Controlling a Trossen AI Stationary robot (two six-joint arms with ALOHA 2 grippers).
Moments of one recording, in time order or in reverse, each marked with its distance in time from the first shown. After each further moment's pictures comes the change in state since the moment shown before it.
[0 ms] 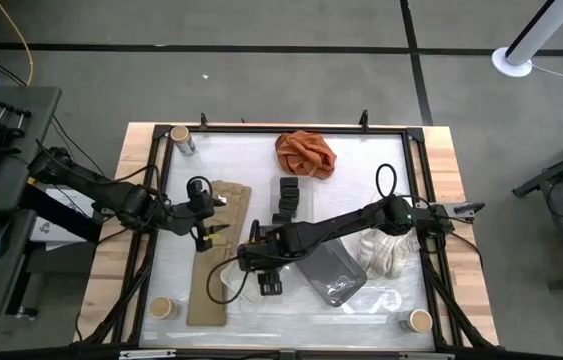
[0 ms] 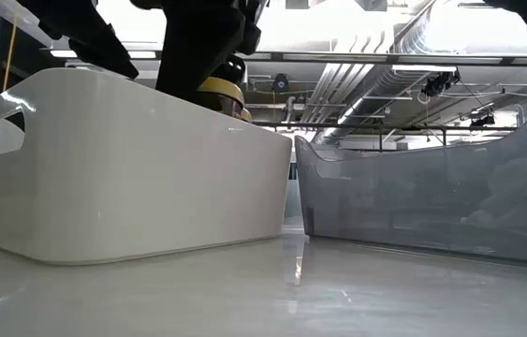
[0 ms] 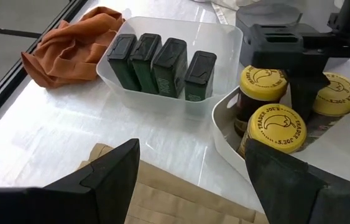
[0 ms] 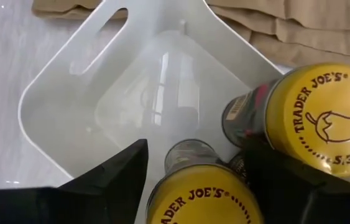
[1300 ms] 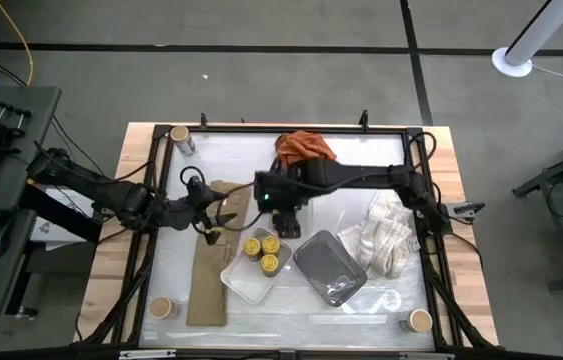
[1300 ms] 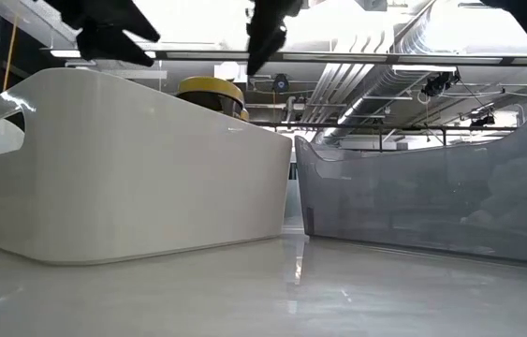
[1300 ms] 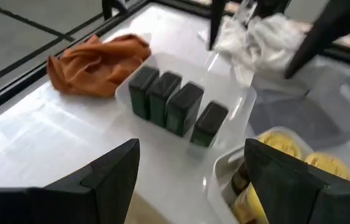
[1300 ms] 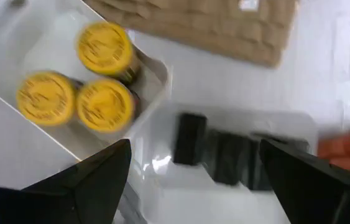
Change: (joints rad) left arm 0.034 0.000 0.000 0.133 -0.095 -0.171; right arm -0.220 -0.200 0.107 -0.355 0.009 -0.212
